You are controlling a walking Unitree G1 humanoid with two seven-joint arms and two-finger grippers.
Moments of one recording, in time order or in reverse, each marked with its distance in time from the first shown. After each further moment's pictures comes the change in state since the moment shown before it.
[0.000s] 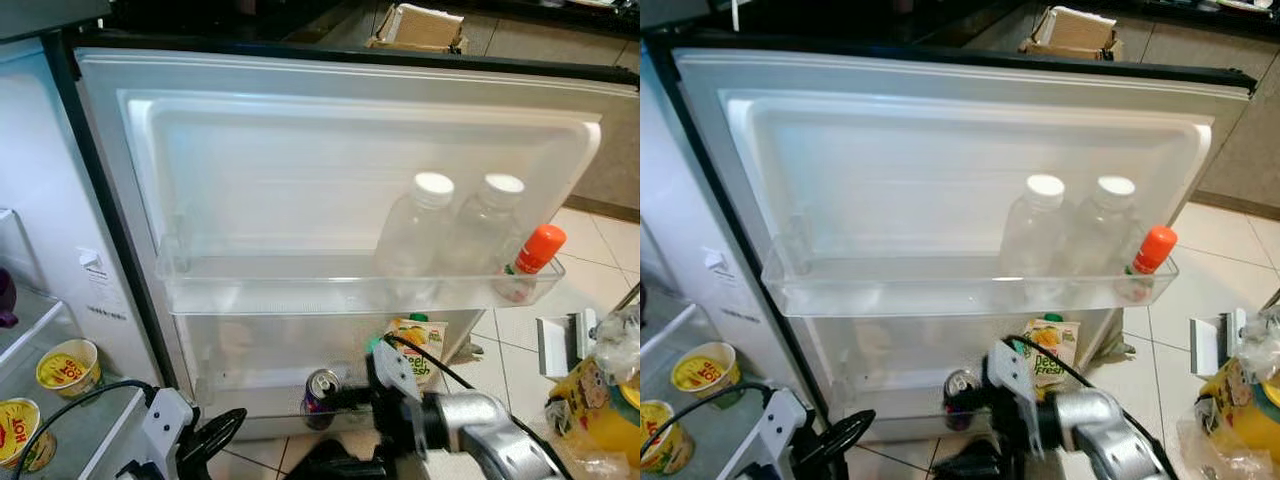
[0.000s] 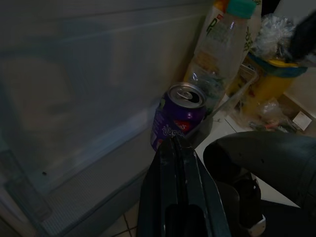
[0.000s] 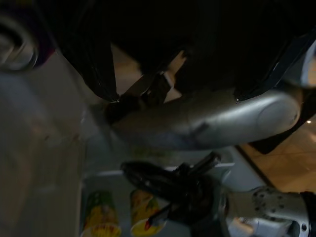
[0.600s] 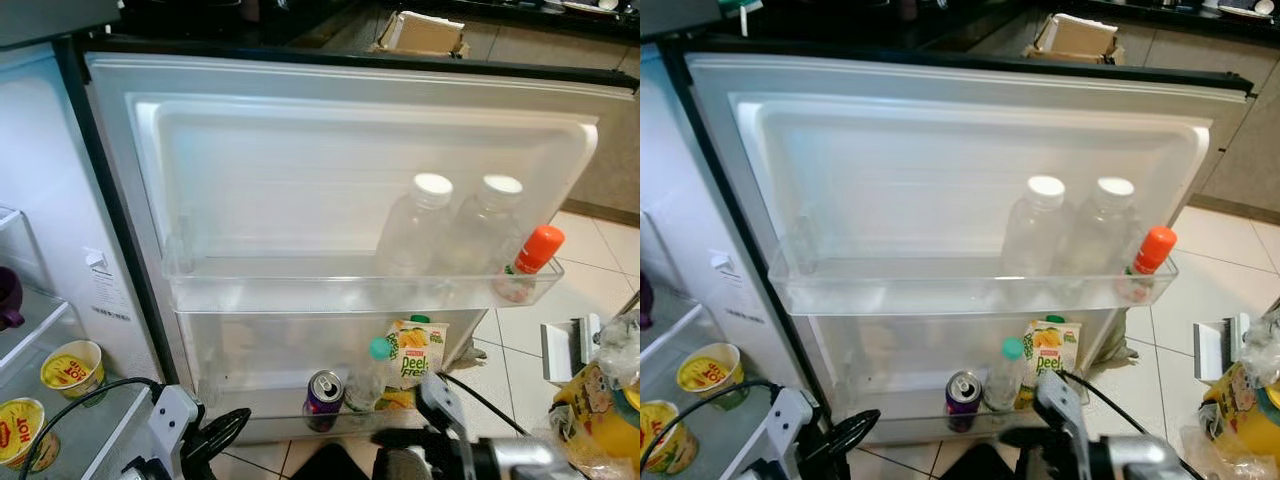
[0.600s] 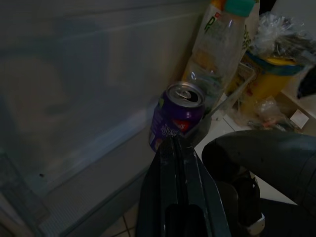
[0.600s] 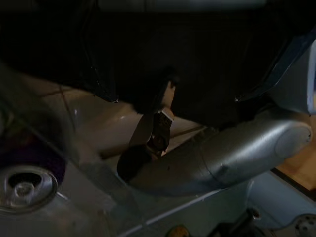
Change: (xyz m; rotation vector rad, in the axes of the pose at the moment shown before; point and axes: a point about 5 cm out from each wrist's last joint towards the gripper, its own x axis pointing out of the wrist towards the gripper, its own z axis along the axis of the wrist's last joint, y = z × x) left arm 0.004 0.002 -0.003 -0.013 0.012 -0.015; right arm -0.046 0.014 -0.056 0.275 0.029 -0.192
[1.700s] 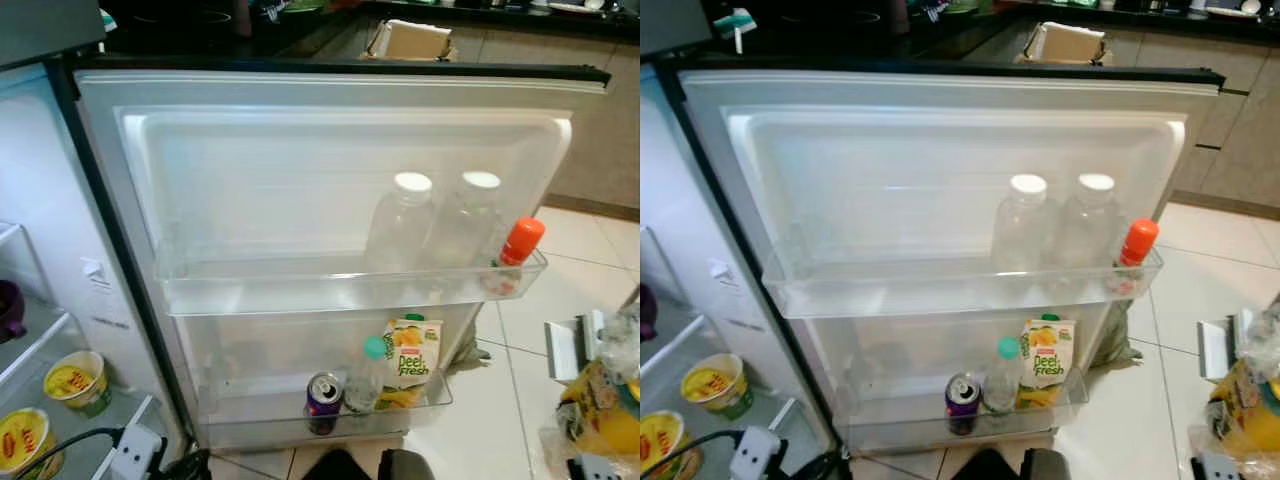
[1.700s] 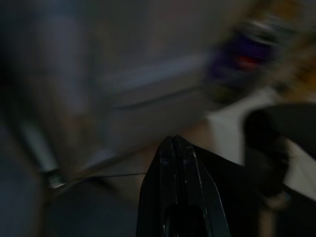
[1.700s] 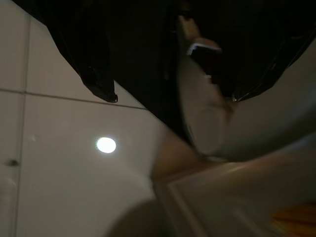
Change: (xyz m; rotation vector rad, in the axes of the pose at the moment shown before) left arm -0.058 0.017 -0.052 -0.188 0.120 0.329; right arm -0.109 -0.018 -0.138 0.603 -0.108 -1.138
